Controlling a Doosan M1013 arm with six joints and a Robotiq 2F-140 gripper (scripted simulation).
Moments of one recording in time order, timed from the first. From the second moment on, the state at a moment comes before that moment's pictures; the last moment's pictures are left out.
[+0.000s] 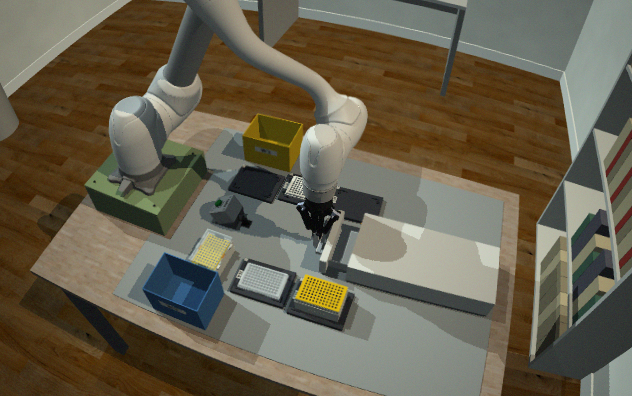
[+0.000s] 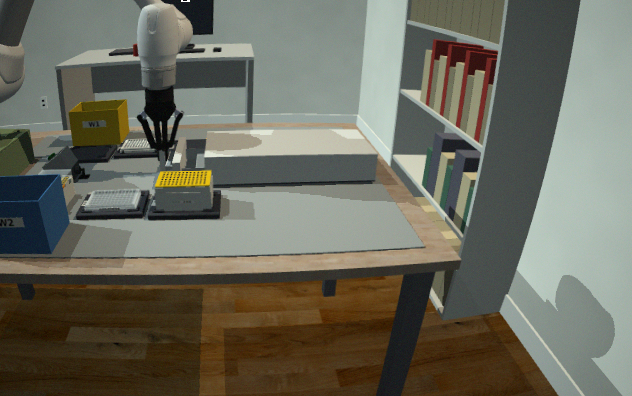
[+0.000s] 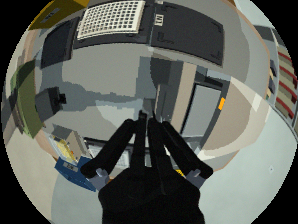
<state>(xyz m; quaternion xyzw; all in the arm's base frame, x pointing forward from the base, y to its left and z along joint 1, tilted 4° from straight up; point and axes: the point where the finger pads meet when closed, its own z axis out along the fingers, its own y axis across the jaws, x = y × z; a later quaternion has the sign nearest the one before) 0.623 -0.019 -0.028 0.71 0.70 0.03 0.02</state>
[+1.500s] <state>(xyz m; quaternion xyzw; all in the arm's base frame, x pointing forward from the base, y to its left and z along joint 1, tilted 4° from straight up) 0.674 -0.020 -0.025 0.71 0.70 0.03 0.02</state>
